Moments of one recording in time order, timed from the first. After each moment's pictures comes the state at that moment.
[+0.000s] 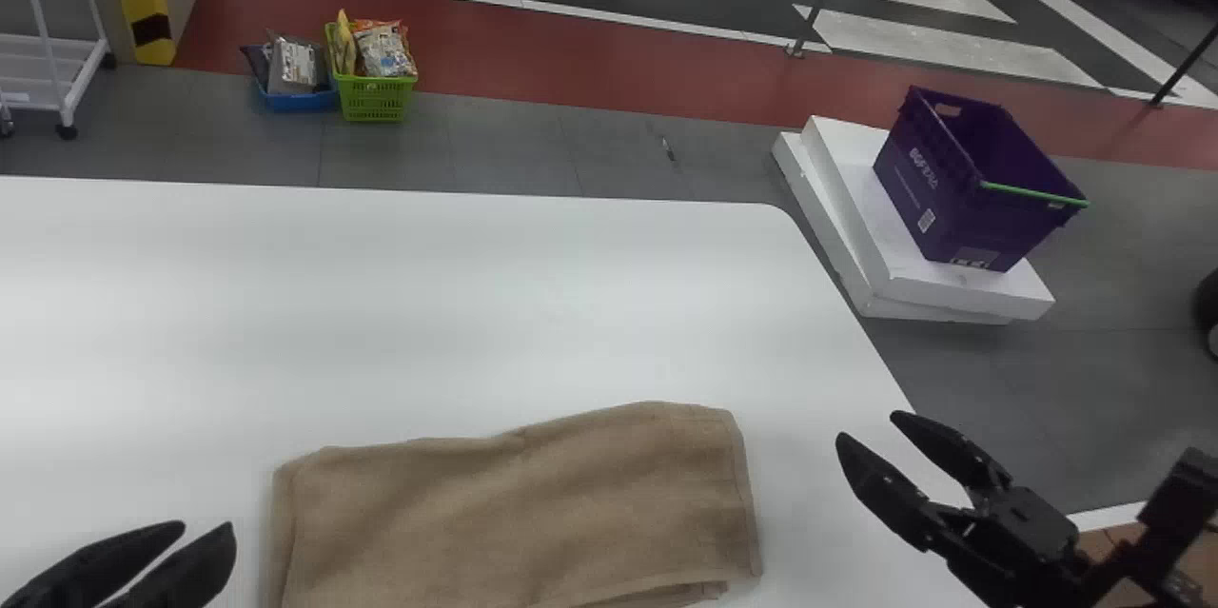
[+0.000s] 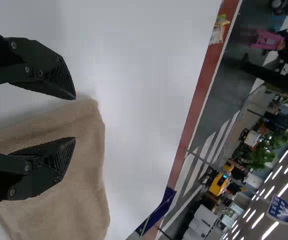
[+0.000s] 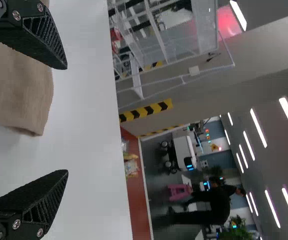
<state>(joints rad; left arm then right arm) 0.61 0.07 0.10 -2.36 0.36 0.79 -0.38 0.48 0.00 -0.73 -2.05 -0.31 0.40 0.96</state>
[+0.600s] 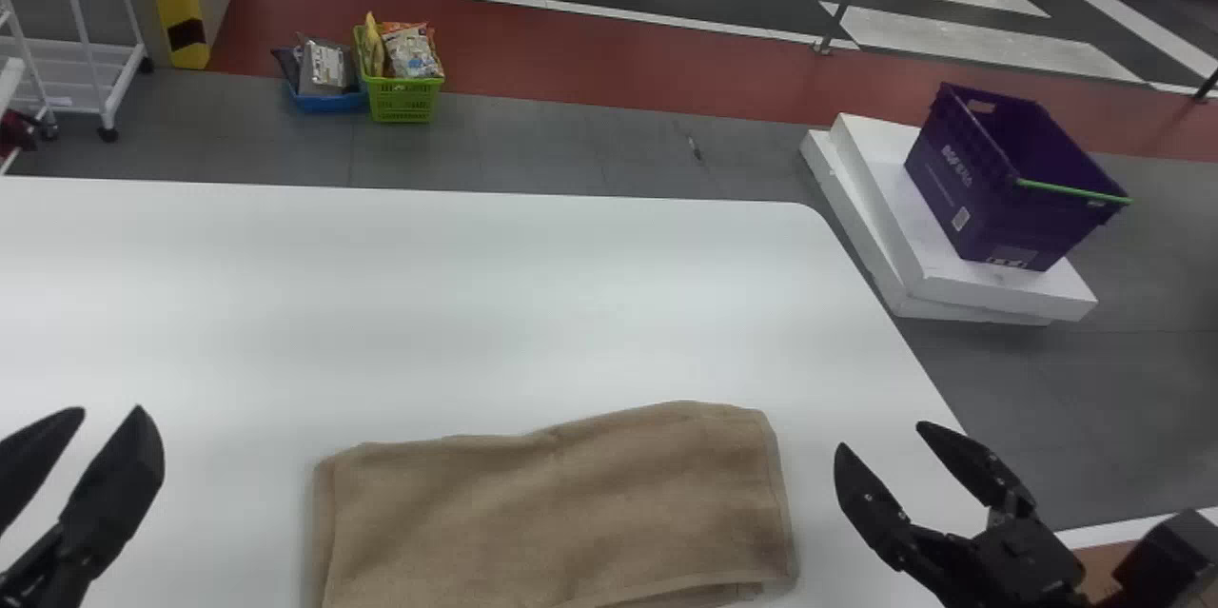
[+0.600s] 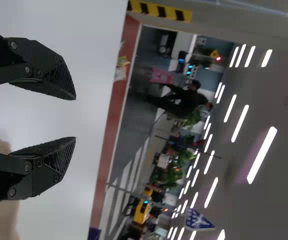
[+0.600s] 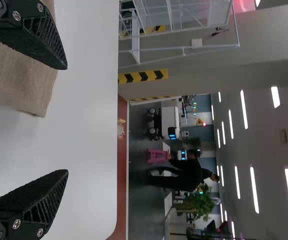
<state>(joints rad) 0.77 0.10 -0.04 -2.20 0.30 -0.17 -0.11 0.61 0.00 -0.55 -2.01 -0.27 0.03 0.65</state>
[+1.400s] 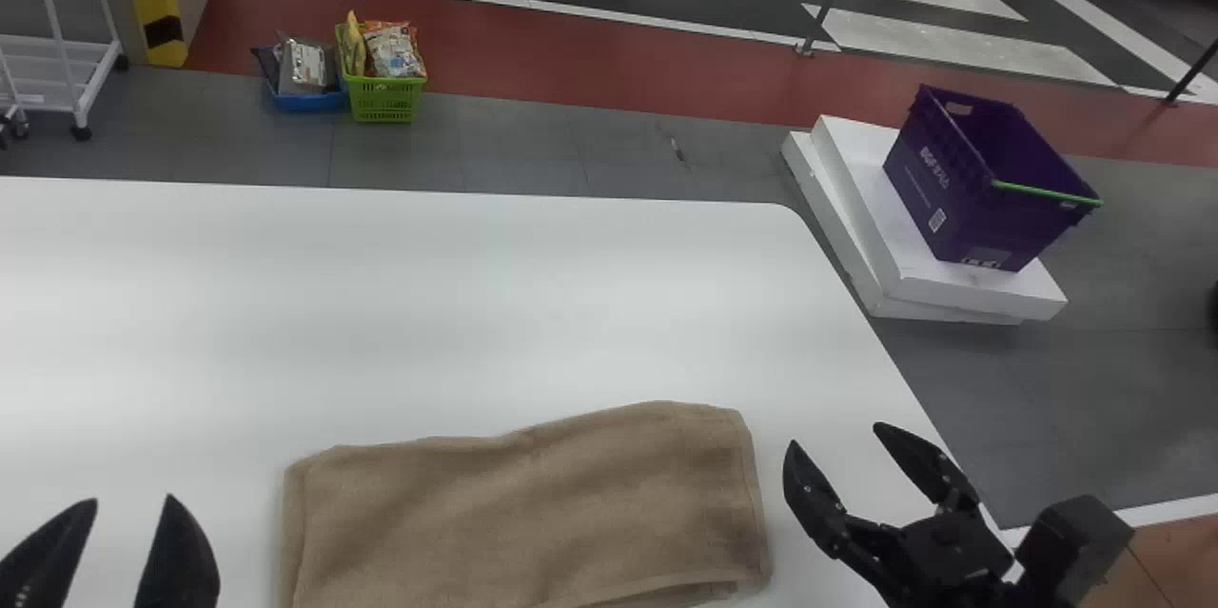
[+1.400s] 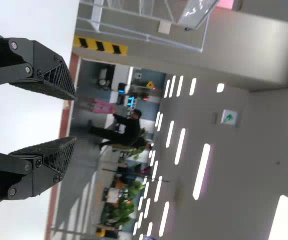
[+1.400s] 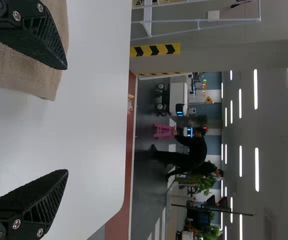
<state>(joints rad) 0.85 0.27 -0.34 -2.12 0.02 -0.42 0.29 0.61 0.00 -0.50 -2.00 -0.18 0.03 0.55</state>
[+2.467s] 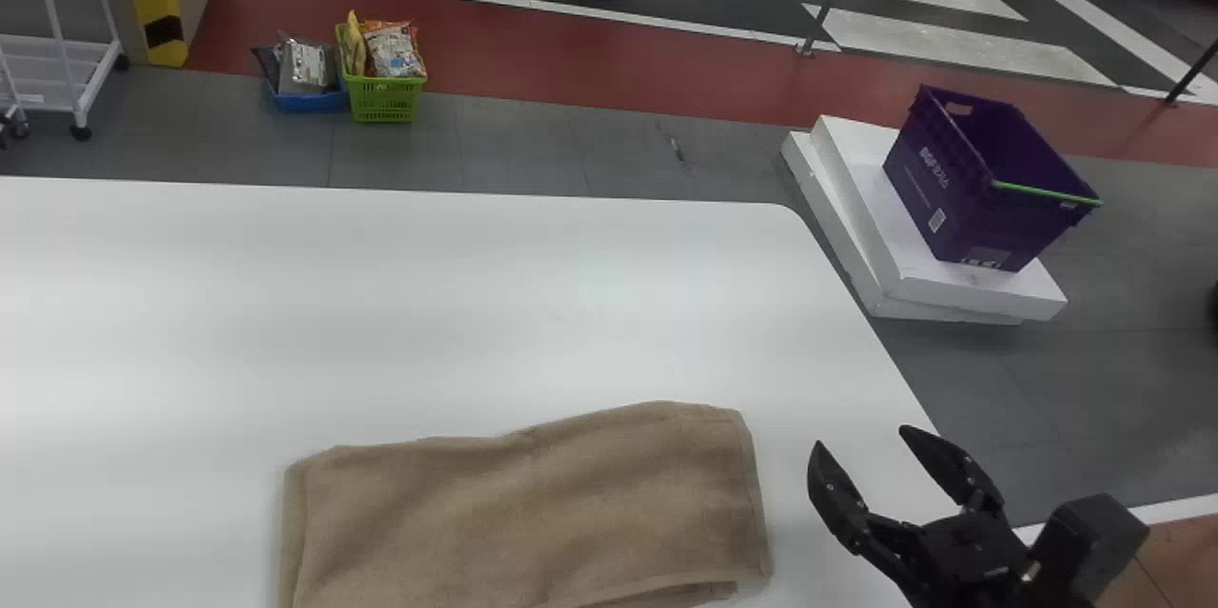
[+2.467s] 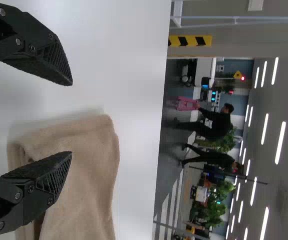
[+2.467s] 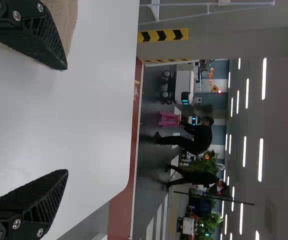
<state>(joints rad) 0.82 0.36 -0.48 -2.11 0.11 -0.10 0.38 0.57 0.00 -0.54 -1.95 -0.15 0.01 0.55</state>
